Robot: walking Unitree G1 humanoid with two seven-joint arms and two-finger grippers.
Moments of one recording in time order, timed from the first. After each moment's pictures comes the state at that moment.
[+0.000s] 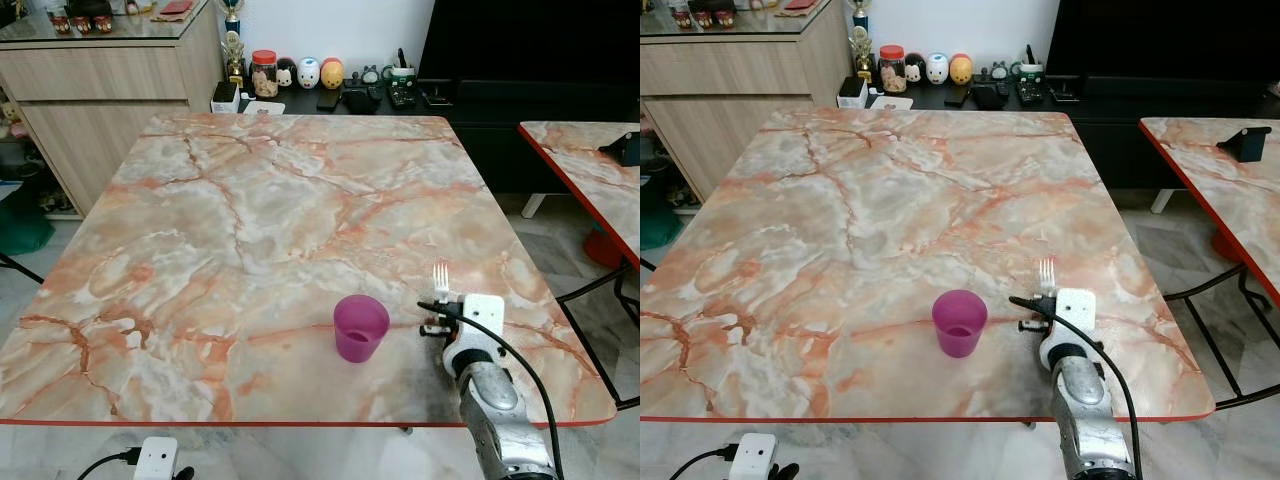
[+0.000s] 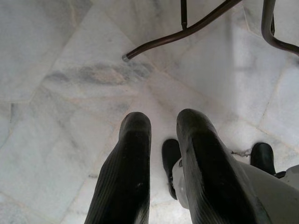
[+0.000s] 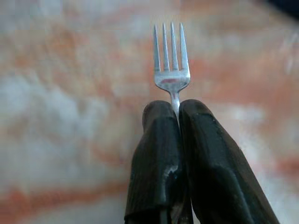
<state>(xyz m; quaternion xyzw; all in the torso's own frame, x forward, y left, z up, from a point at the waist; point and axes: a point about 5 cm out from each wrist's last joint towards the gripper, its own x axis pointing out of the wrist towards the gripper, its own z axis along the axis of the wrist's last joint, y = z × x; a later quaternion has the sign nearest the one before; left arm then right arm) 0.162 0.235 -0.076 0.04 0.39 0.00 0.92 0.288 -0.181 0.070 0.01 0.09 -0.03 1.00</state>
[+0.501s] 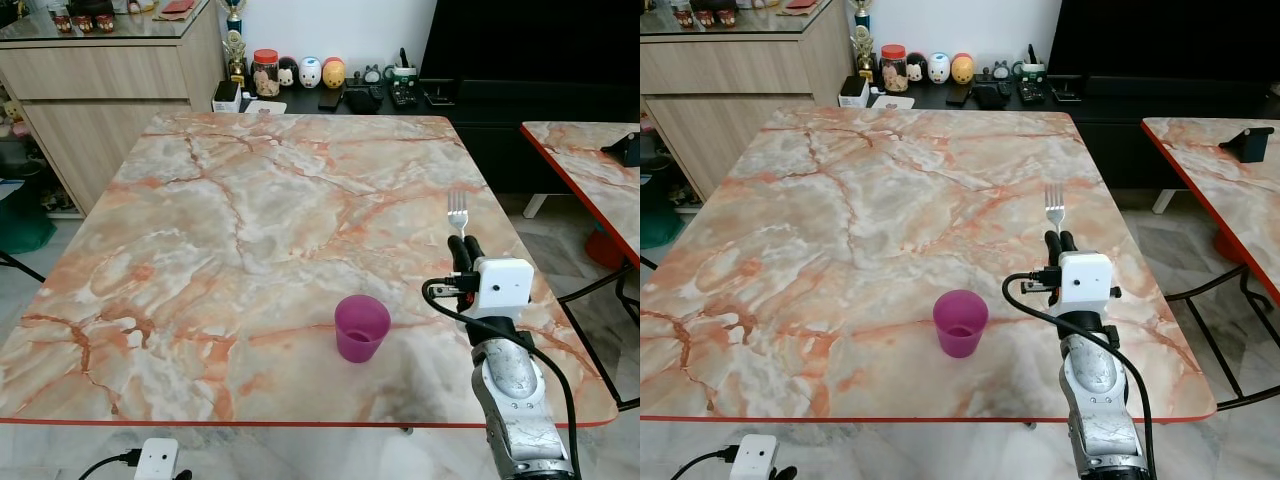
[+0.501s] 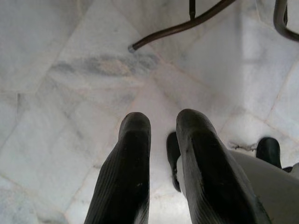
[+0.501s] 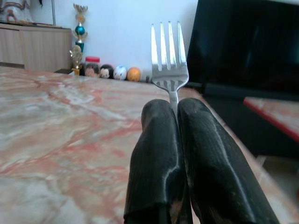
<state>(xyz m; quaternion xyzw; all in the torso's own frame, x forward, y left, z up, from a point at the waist) 0.160 0.235 -0.079 0.04 0.41 0.02 0.91 0.289 -0.180 0.130 -0.09 -0.11 -0.01 0.99</state>
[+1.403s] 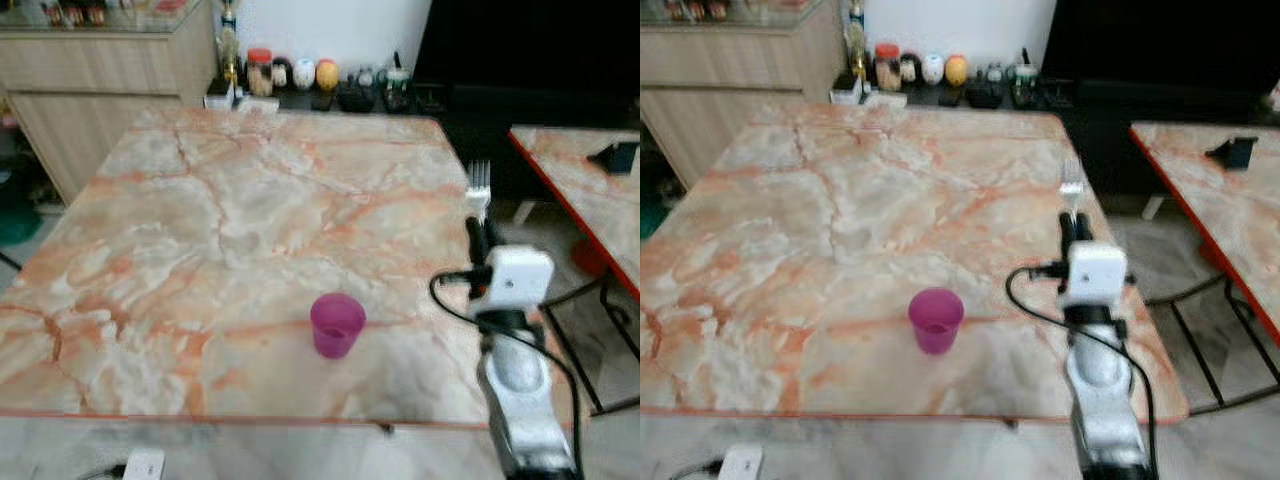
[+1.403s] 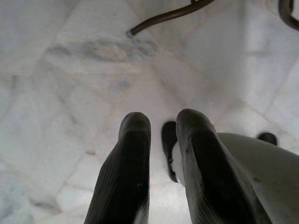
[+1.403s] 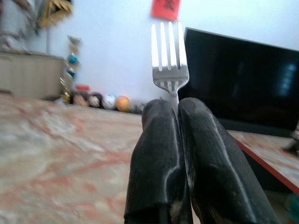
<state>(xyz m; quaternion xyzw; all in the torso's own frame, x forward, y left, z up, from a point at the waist) 0.147 0.254 -0.080 0.05 0.43 0.05 0.90 0.291 -0.175 0.150 -0.09 -0.18 -0.02 0.98</state>
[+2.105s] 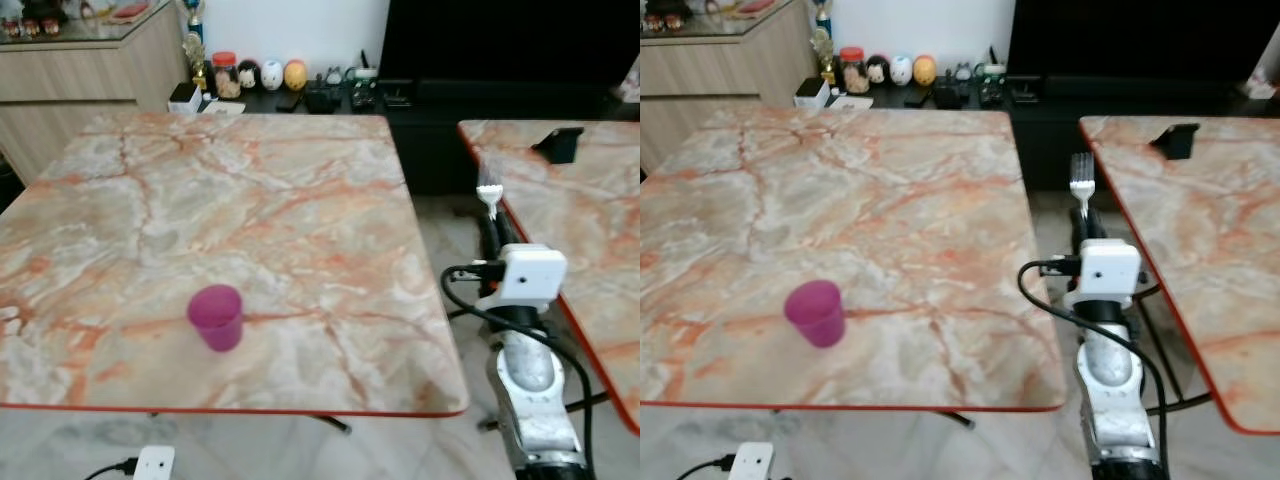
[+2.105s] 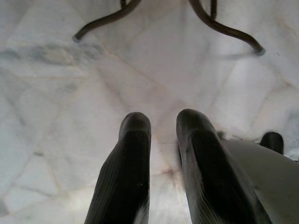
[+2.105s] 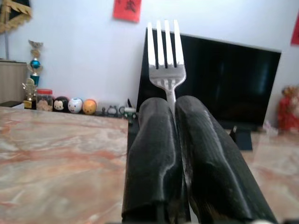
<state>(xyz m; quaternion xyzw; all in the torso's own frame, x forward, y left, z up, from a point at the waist) 0.155 0.240 -0.081 0.04 0.42 0.03 0.90 0.291 -0.191 0.152 -0.09 -0.18 -0.04 0.98</state>
